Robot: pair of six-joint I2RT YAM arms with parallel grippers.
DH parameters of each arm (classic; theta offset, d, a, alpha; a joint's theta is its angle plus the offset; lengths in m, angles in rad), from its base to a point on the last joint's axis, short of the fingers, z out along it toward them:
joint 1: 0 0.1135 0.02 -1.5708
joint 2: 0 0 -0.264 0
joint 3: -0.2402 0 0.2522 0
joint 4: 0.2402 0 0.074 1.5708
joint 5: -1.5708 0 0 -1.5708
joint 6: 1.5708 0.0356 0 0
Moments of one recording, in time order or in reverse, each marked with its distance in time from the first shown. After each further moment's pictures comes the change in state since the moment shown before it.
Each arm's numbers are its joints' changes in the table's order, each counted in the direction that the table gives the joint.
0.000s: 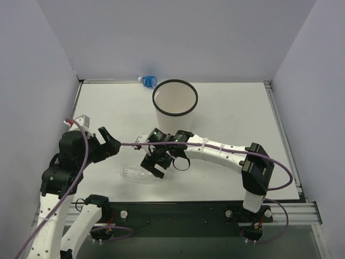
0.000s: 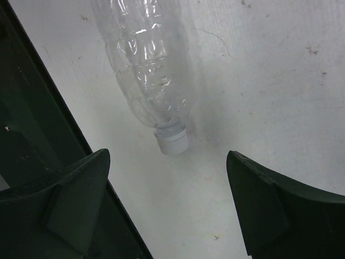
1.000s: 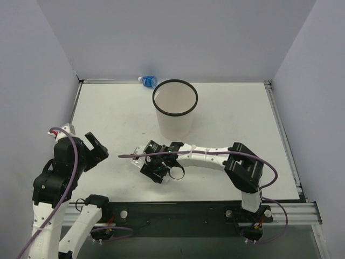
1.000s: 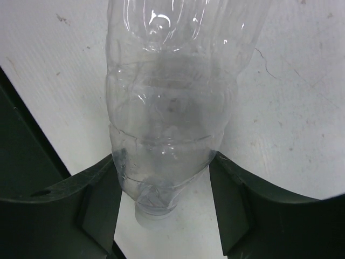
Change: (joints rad) left arm 0.000 -0.026 -0.124 0.253 0.282 -0.116; right arm 0.056 0.158 0.119 -0.230 -0.003 0.031
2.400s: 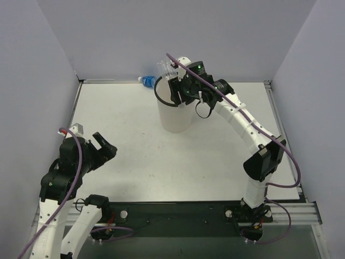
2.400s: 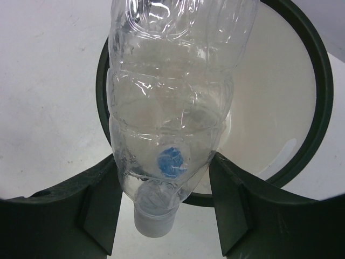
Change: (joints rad) left arm 0.000 -0.031 0.133 -0.132 -0.171 -0.040; right arm -0.508 -0.085 -0.630 0.217 -0.082 0.049
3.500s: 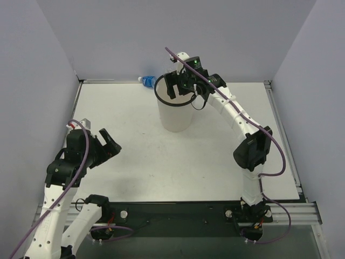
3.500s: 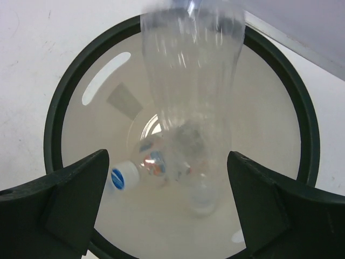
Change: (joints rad) left arm 0.000 0.108 0.000 -0.022 -0.052 0.029; right arm -0.069 0.195 -0.173 -0.036 0.010 0.009
